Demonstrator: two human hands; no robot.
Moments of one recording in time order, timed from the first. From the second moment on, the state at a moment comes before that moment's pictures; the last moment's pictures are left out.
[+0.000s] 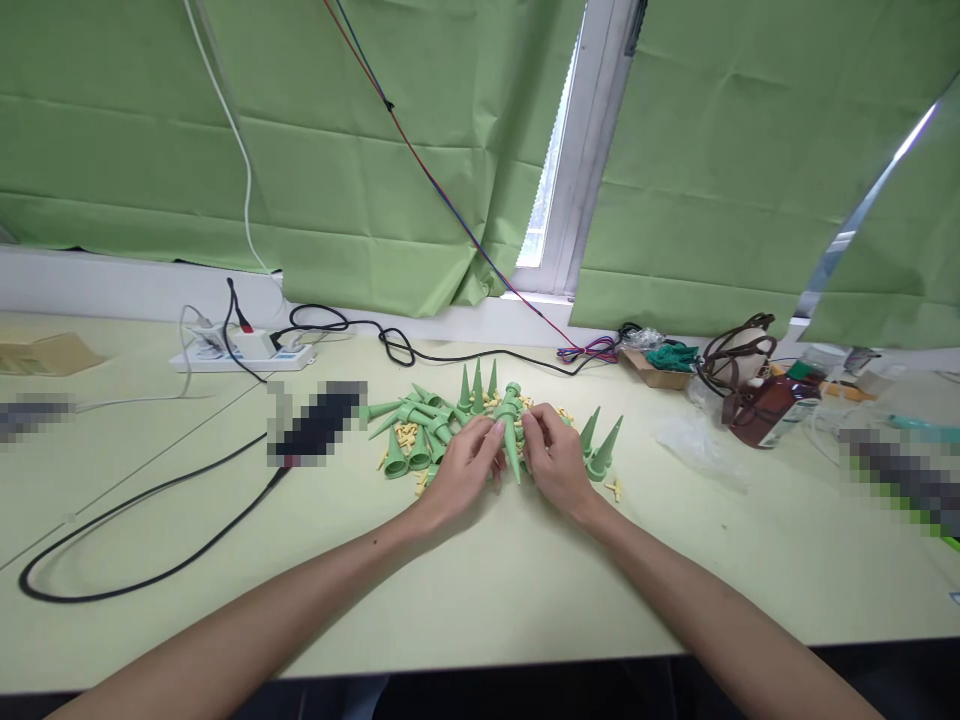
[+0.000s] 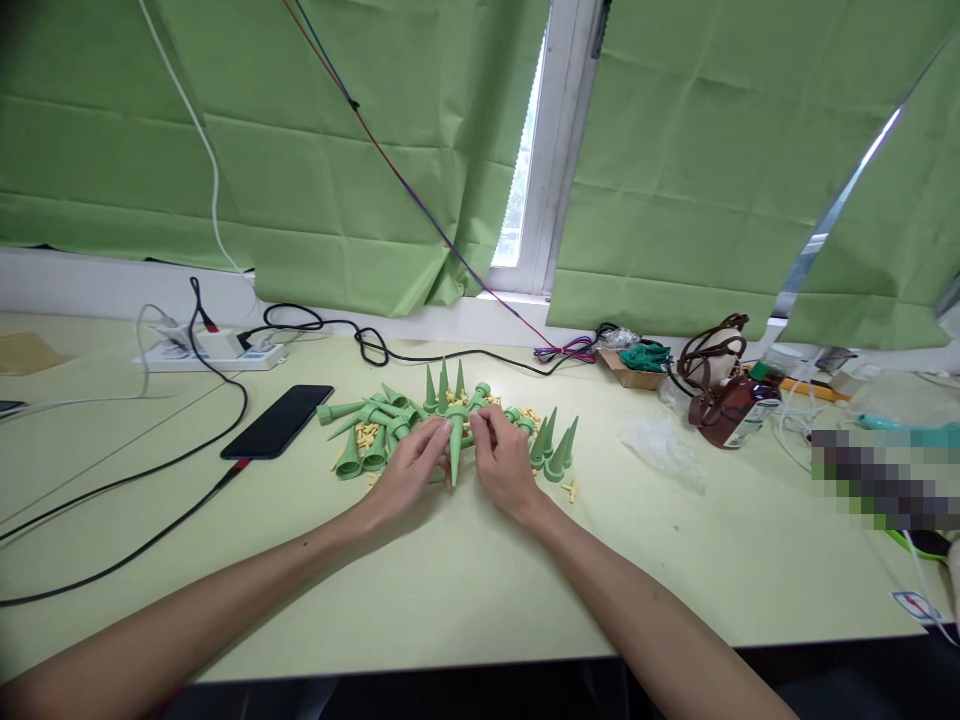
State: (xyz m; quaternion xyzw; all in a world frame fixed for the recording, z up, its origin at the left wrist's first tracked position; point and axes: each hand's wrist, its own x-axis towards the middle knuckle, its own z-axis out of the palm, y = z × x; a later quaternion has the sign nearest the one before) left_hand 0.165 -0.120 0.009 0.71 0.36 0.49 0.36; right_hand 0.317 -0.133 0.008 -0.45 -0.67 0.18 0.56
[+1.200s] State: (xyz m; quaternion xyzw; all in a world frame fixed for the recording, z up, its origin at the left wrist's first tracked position) left_hand 0.162 -0.123 0.006 0.78 0.31 0.49 0.23; right_hand 0.316 -0.134 0.009 -0.45 -0.70 0.13 0.53
